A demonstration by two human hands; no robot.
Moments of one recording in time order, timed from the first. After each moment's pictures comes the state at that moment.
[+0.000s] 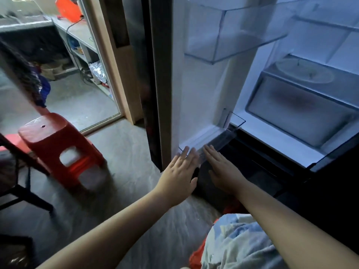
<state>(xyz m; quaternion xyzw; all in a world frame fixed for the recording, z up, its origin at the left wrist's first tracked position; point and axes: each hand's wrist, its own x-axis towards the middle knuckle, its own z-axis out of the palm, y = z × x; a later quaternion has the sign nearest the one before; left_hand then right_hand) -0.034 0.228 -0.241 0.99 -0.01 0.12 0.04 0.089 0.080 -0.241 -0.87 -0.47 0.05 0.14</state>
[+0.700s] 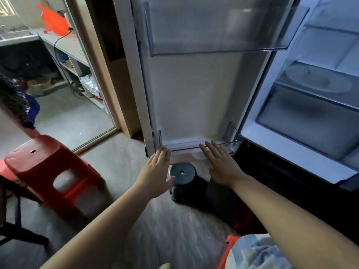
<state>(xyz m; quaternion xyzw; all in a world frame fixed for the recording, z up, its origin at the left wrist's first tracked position) 0.033 0.402 -0.263 1.00 0.05 0.02 0.02 0.169 0.191 -0.254 -0.90 -0.43 0.03 0.03</state>
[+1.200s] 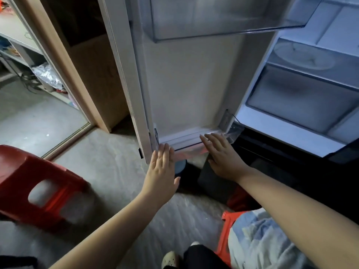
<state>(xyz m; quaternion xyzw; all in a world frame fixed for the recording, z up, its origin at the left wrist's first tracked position) 0.043 0.412 -0.266 1.00 0.00 0.04 -0.01 0.168 0.209 -0.263 -0.91 -0.41 -0.03 0.03</state>
